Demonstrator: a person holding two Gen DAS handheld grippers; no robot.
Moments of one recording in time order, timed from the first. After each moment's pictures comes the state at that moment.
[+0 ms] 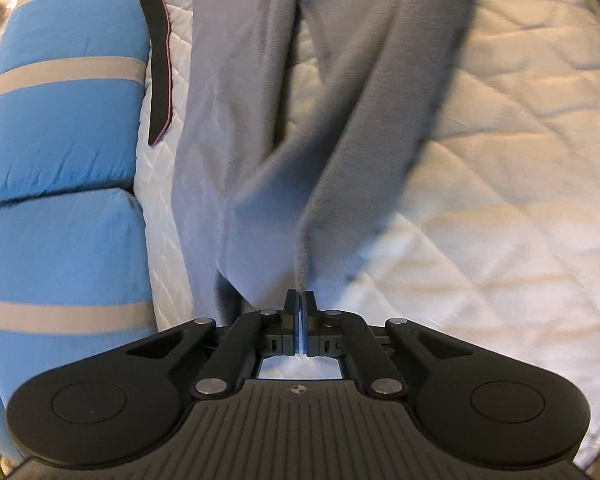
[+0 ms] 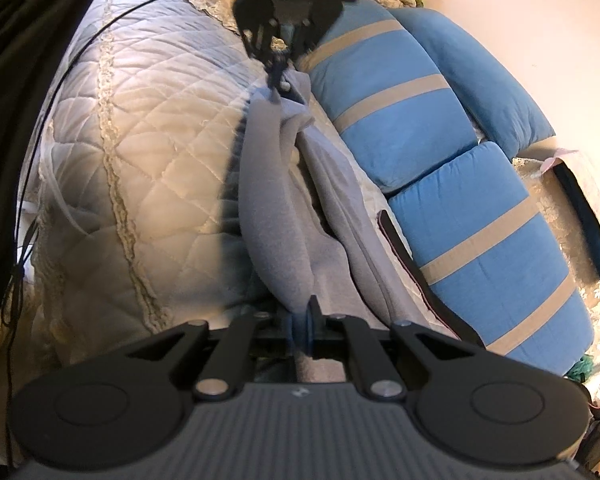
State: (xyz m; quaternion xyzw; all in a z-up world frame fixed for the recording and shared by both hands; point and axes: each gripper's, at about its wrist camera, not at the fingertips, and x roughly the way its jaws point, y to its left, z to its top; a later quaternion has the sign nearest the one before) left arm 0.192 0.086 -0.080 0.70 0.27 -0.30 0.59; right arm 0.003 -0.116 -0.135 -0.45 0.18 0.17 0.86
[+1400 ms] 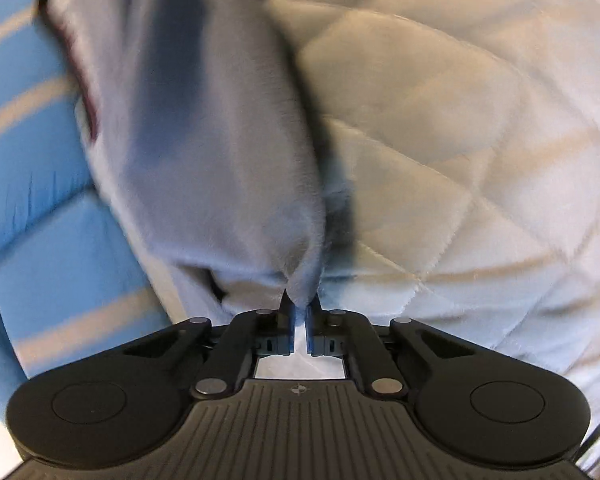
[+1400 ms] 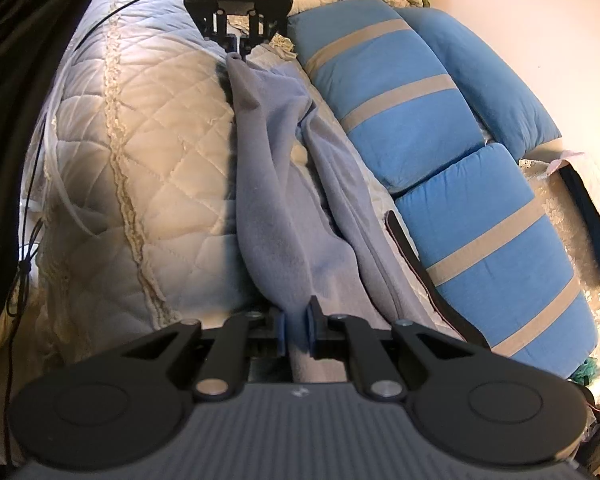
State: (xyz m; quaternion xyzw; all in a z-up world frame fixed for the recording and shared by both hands) left arm 0.193 0.105 -0.132 0.82 0.25 -0.23 0.46; right arm 0.004 -0.111 -0.138 -0.45 0.19 0.18 0.86
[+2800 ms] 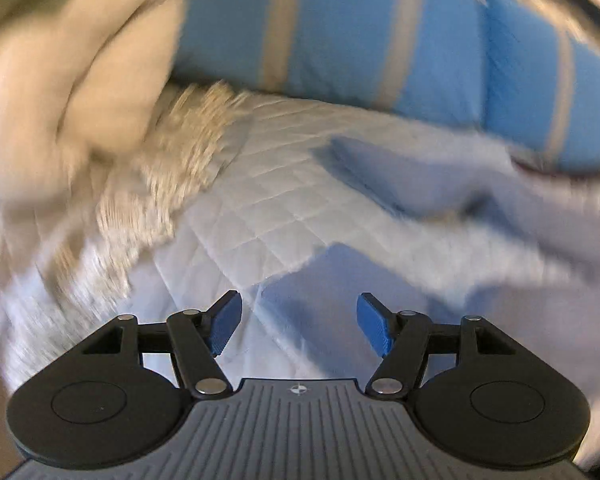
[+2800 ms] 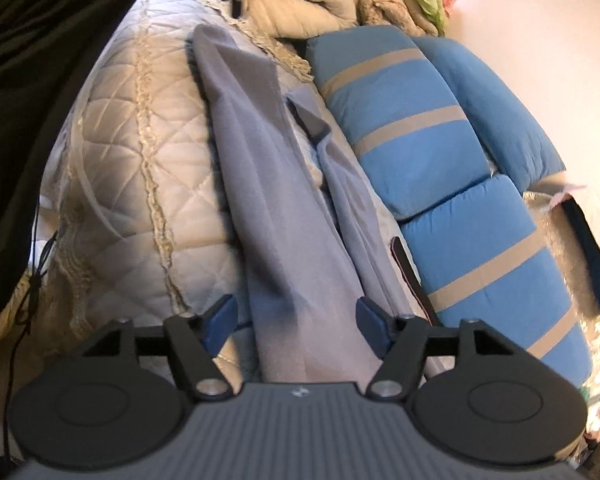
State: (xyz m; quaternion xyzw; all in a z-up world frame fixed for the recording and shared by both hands) left arm 0.184 0.318 -0.030 -0.09 0.40 0.04 0.91; right arm -0.012 -0.104 -0.144 -0.48 0.15 0.20 0.84
